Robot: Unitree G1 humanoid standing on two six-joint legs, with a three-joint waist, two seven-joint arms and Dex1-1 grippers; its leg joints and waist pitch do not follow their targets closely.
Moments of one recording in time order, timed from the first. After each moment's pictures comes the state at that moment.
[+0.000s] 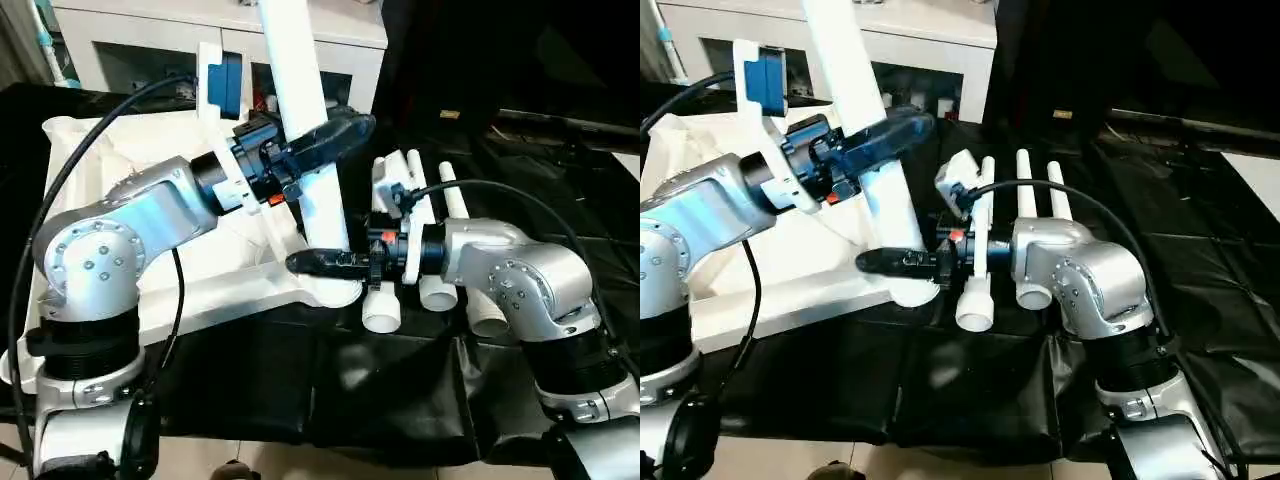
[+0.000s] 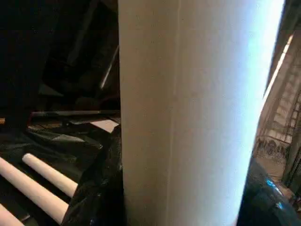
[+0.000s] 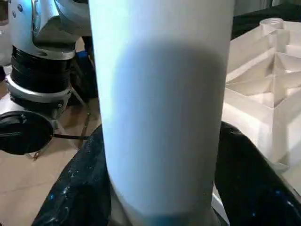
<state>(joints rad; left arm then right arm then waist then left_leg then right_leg) -0.71 0.31 0.17 -0.23 -0.97 0.98 -0.54 -0.64 -0.33 0.19 -0.06 0.59 0.82 0.97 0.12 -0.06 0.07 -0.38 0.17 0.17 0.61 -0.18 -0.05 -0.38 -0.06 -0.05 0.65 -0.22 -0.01</state>
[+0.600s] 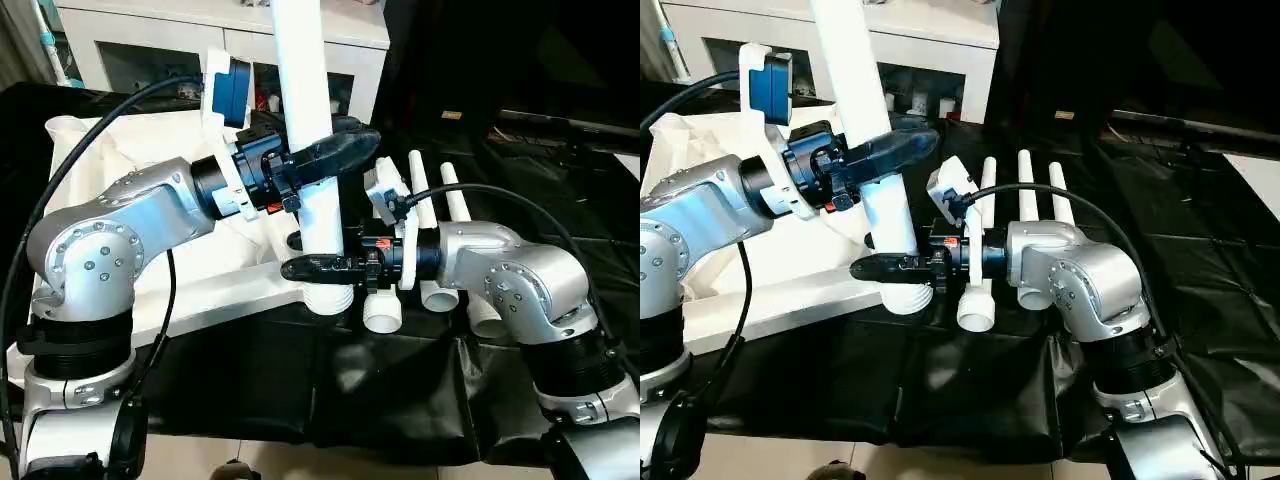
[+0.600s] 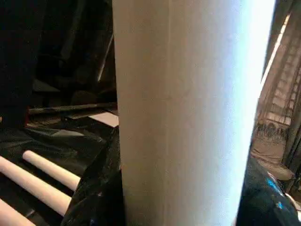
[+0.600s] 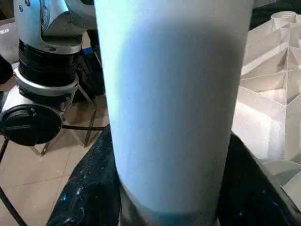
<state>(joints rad) -0.70 0.36 0.12 -0.22 -0.94 0.95 -0.60 -0.64 -0.32 0.20 -0.07 0.59 0.84 0.97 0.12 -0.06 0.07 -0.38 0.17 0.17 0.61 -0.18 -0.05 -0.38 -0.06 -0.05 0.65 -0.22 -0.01</state>
